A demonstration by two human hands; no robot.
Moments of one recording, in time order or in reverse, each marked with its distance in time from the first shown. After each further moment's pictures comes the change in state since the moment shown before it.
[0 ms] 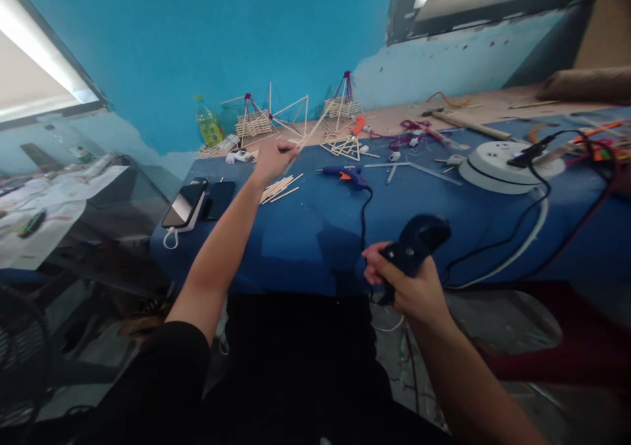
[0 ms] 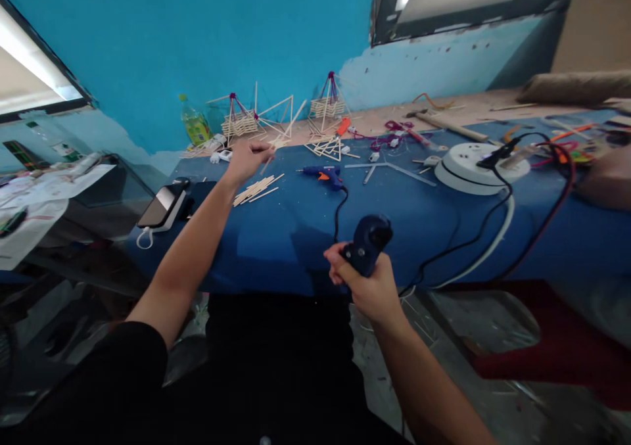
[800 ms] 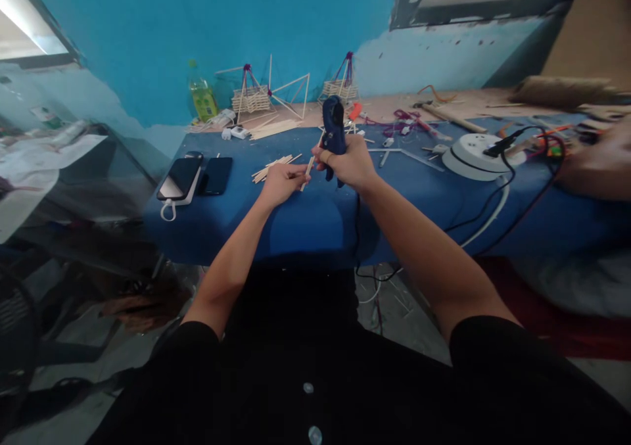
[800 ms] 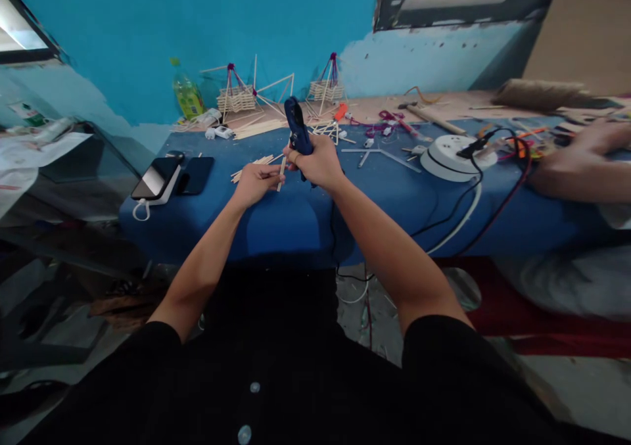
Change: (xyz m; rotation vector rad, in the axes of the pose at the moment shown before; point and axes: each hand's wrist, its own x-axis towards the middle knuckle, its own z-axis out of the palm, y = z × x) left_hand -0.112 -0.002 0.037 -0.363 -0.094 -0.095; right_hand 0.155 -0.047 0.085 -0.410 -0.196 -0.249
